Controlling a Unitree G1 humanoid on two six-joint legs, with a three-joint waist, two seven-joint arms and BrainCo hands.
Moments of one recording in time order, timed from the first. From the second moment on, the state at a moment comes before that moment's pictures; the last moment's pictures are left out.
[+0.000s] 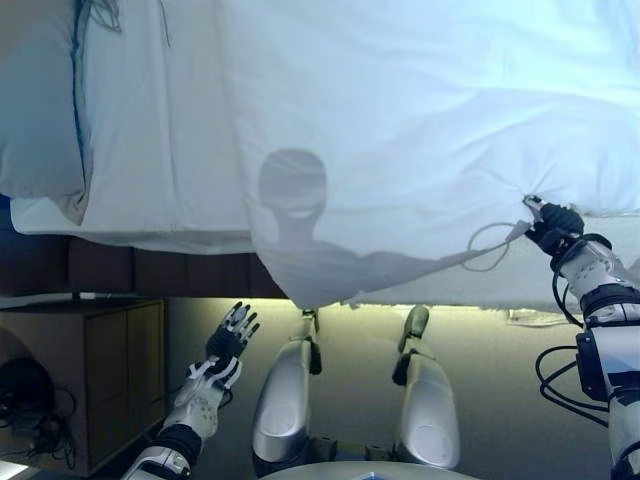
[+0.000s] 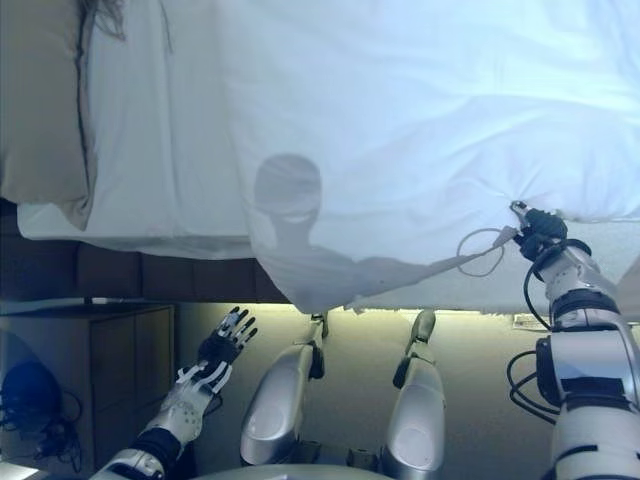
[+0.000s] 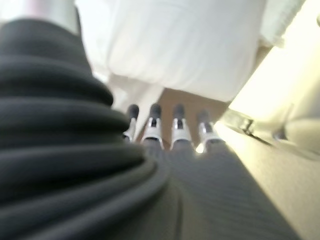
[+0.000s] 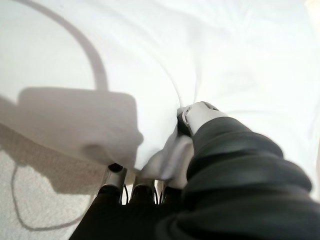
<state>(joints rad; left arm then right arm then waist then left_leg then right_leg) -0.12 0.31 -0.26 0.85 -1.07 -0.20 -0.31 -0.82 -0.75 0.10 1.28 0.93 0.14 0.36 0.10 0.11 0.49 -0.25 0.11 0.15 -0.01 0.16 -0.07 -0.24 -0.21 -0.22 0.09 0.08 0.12</state>
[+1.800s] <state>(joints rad) -0.22 0.13 -0.41 1.10 -1.67 0.76 -0.01 -0.54 -0.21 0.33 1.00 1.08 0.13 0.21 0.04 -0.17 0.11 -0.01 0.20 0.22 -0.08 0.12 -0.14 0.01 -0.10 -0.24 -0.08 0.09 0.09</state>
